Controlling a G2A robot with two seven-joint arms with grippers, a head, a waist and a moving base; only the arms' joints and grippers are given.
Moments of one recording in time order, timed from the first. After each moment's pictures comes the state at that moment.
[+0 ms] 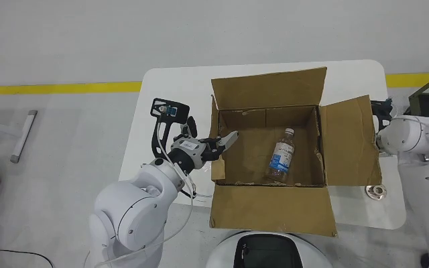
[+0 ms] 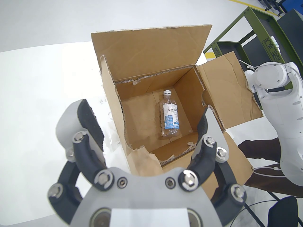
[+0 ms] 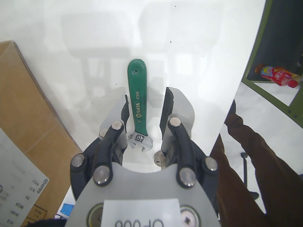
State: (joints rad) left arm 1.03 -1.38 -1.31 -2.29 0.99 0.13 -1.16; right arm -0.98 -1.10 1.60 -1.62 -1.15 0.27 1.54
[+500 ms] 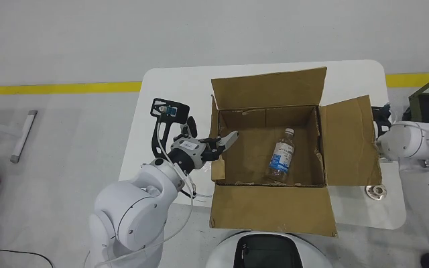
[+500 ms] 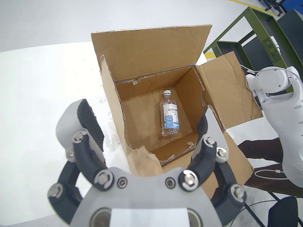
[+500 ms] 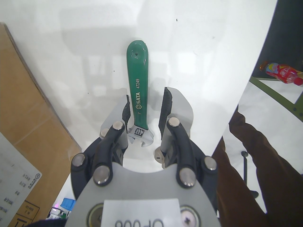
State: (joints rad) left arm 1.03 -1.38 -1.31 -2.29 0.99 0.13 -1.16; right arm -1.02 -1.08 1.59 -1.64 -1.11 0.28 1.54
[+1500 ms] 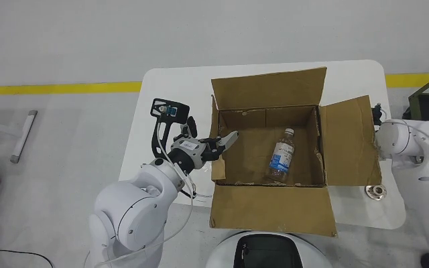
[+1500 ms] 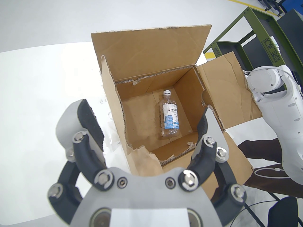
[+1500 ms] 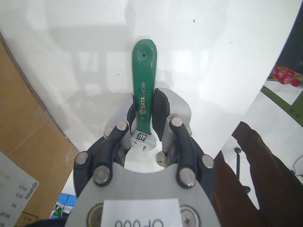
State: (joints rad) left arm 1.03 -1.38 -1.31 -2.29 0.99 0.13 -1.16; right arm -0.97 -1.07 1.52 -1.58 -1.11 0.28 1.54
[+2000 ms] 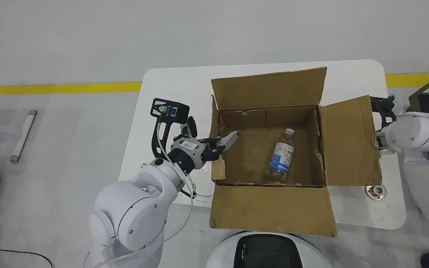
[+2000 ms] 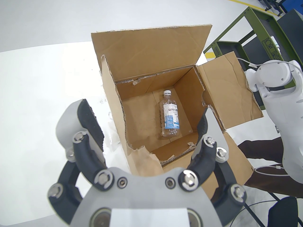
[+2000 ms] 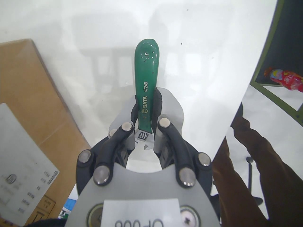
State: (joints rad) left arm 1.03 -1.38 -1.31 -2.29 0.99 0.13 -1.16; right arm -0.97 -1.06 1.63 -1.65 -1.02 0.30 1.52
